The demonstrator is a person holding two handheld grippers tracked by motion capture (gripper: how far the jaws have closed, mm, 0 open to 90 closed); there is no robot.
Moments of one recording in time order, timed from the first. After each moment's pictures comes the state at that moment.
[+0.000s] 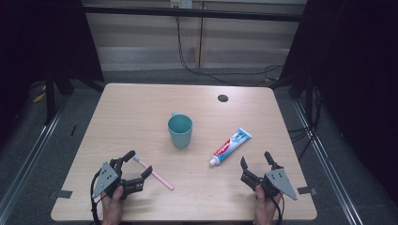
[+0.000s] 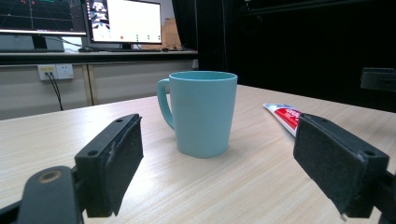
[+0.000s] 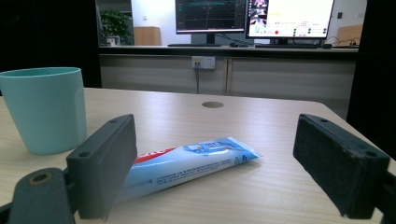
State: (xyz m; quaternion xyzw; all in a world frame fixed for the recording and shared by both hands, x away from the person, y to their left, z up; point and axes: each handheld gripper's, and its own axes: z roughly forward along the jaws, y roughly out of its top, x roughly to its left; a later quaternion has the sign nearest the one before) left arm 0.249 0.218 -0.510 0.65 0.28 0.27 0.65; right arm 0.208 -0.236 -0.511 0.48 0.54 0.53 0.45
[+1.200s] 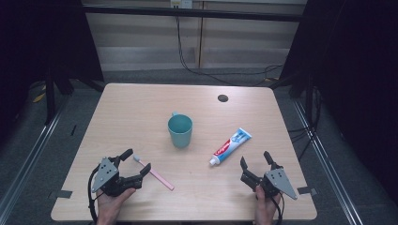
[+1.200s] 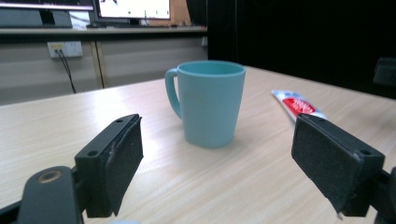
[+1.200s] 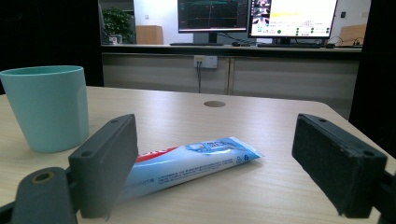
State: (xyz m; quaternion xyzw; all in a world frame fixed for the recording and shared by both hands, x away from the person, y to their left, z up) left arm 0.247 0.218 -0.483 0.69 0.31 0.26 0.60; right arm 0.209 -0.236 -0.510 0.47 0.54 0.53 0.45
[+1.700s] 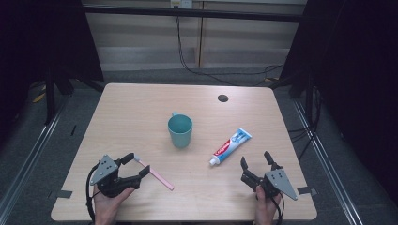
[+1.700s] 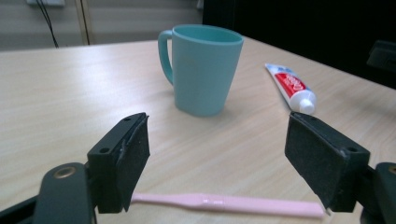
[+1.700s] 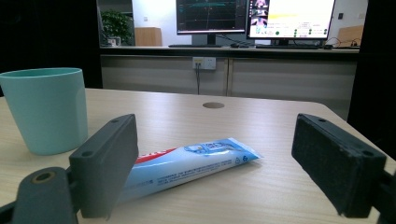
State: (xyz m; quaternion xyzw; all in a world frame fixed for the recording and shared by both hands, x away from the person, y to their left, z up) left arm 0.246 0.221 -0.476 0.72 0.36 0.19 0.56; right arm 0.208 -0.237 -0.511 0.47 0.54 0.53 0.45
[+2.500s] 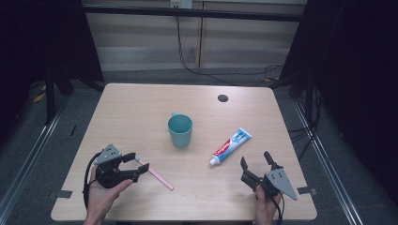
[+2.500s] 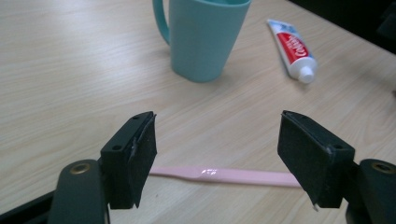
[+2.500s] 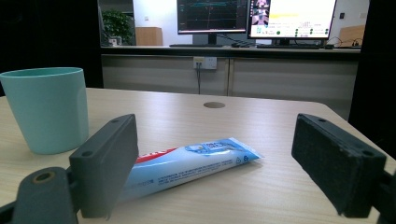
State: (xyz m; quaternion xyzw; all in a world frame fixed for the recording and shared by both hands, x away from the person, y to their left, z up) left arm 0.267 0.220 -0.447 0.78 0.39 0.12 0.47; right arm 0.208 -0.237 -0.511 0.47 0.54 0.53 0.45
